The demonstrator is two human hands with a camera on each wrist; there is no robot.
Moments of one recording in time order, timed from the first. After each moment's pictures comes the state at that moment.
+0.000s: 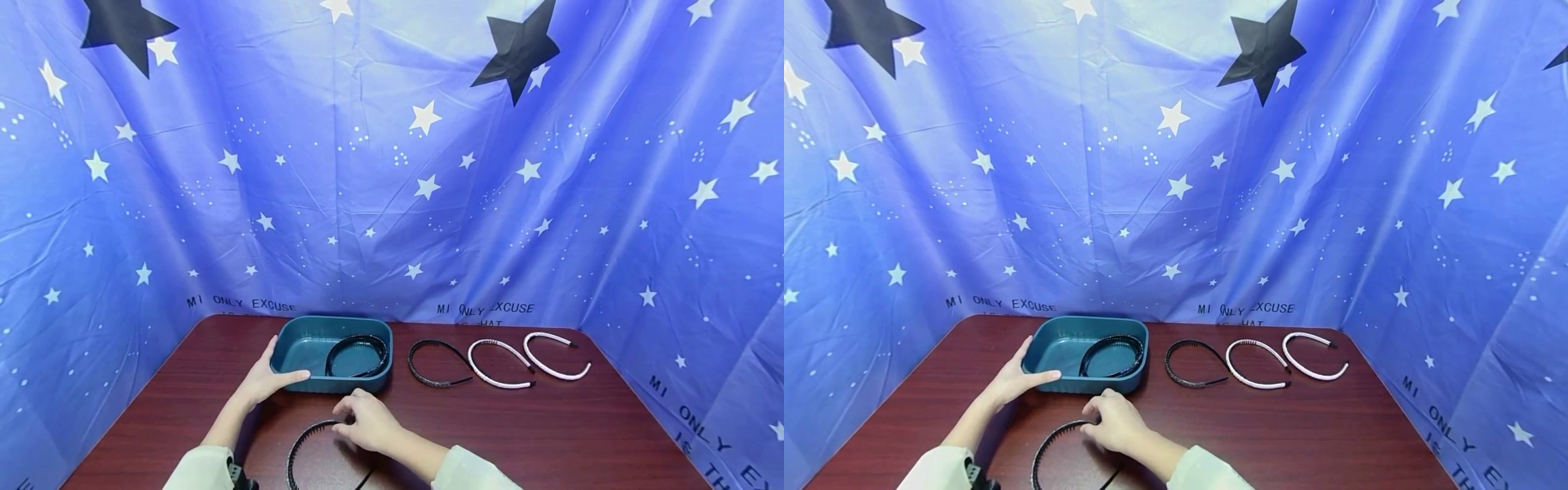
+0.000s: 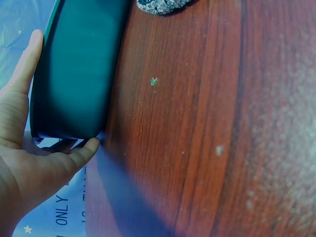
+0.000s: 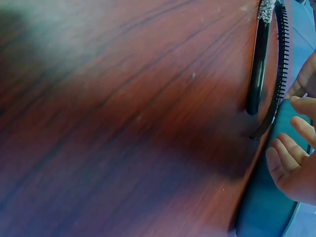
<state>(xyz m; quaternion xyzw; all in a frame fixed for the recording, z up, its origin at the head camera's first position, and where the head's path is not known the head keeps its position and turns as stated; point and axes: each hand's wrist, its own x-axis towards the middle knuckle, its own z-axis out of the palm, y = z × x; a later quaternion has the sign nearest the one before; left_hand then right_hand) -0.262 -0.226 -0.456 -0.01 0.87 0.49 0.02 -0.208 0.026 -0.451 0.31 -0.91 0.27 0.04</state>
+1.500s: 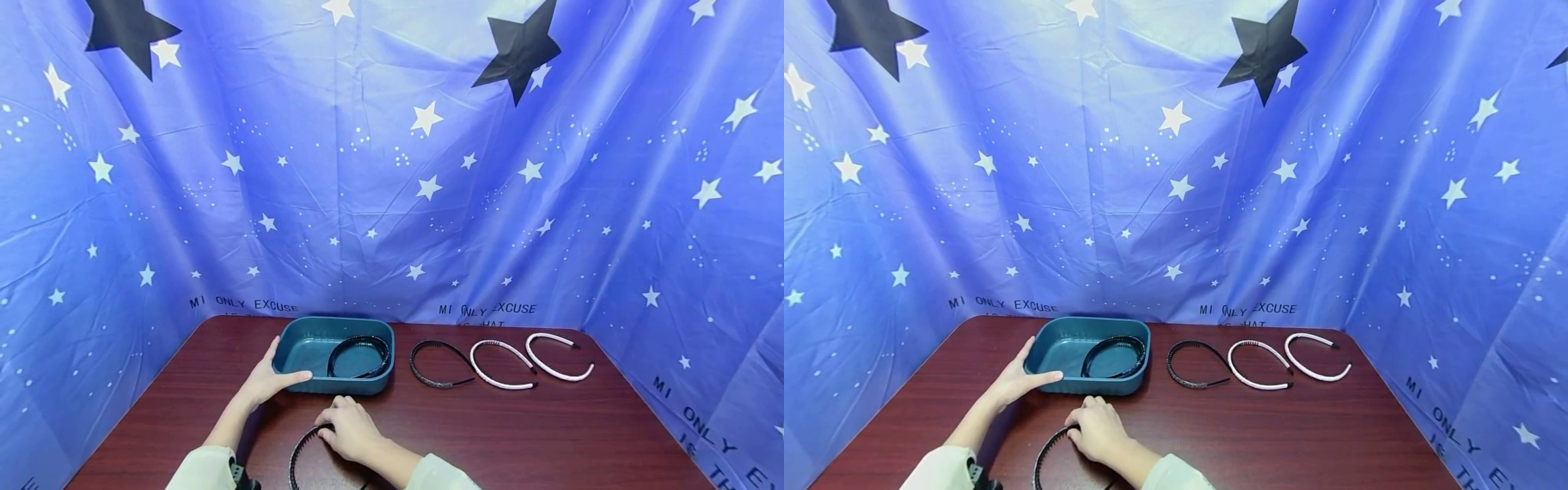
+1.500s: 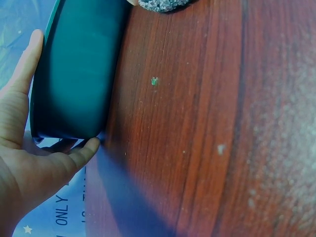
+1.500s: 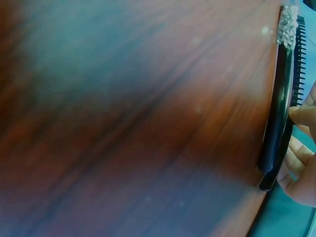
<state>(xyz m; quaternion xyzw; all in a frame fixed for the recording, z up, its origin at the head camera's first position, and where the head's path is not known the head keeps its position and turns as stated) -0.262 -0.225 -0.453 -0.02 0.87 0.49 0.03 -0.204 -0.007 -0.469 0.35 -0.92 0.16 0.11</state>
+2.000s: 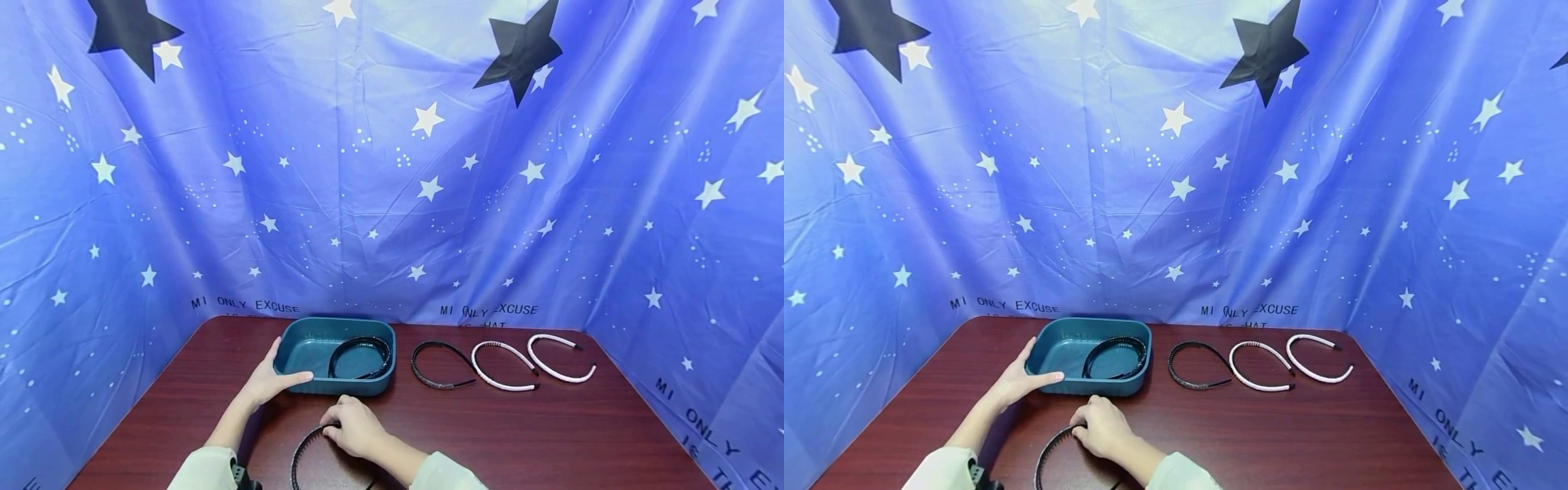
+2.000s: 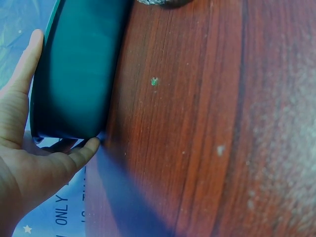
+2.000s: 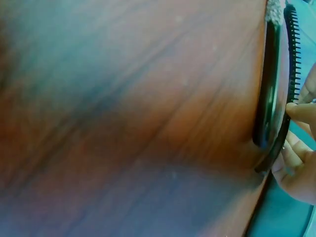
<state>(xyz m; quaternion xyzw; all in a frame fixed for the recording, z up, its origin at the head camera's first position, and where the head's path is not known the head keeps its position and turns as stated) -0.263 -0.226 -0.456 -0.02 0.87 0.50 0.03 -0.209 -0.001 -0.464 0.33 -0.92 0.21 0.06</state>
